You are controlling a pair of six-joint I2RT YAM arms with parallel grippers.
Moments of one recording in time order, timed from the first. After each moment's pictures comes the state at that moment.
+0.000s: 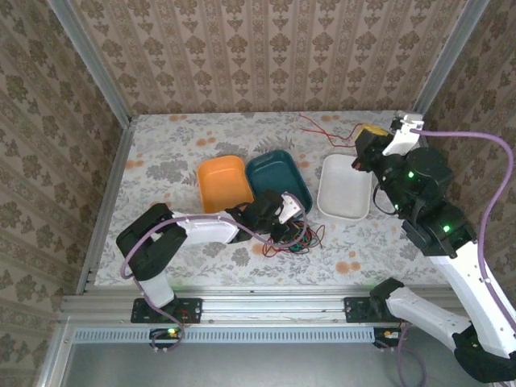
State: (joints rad) left arm -0.99 1.73 0.89 0.10 0.15 0.02; right arm 0.45 0.87 1.27 -0.42 0.30 0.33
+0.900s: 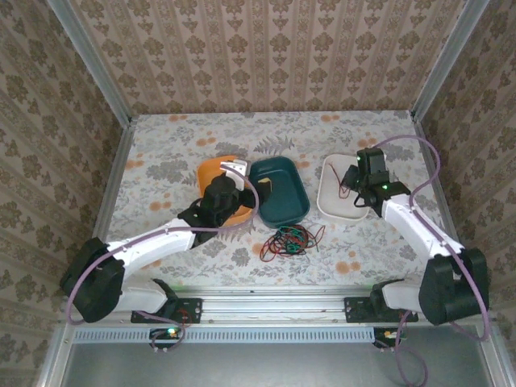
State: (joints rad) left arm -0.82 1.30 0.70 0.27 -0.21 -0.31; right arm 0.16 1.29 0.86 -0.36 0.18 0.57
